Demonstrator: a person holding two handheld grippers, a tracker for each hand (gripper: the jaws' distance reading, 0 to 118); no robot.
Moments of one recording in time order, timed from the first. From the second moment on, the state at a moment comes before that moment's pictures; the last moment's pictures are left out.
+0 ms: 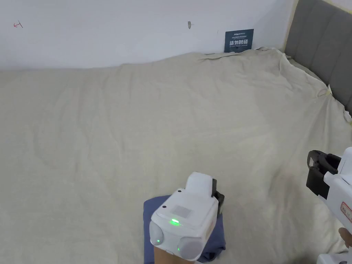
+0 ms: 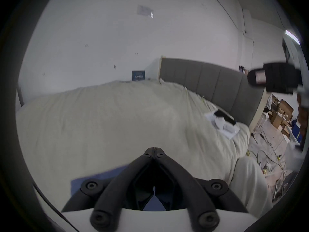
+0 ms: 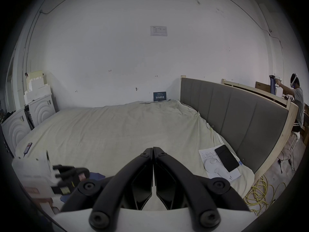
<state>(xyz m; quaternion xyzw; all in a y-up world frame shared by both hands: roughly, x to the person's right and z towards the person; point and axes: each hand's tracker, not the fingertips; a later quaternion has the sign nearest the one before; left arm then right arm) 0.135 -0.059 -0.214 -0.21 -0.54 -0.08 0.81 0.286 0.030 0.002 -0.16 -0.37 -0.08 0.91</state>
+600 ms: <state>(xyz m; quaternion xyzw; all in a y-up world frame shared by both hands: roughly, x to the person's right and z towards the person) 0.013 0.018 -0.305 -0.09 -0.38 -0.01 0.92 0.235 0.047 -0.047 -0.08 -0.34 -0.03 0.94</state>
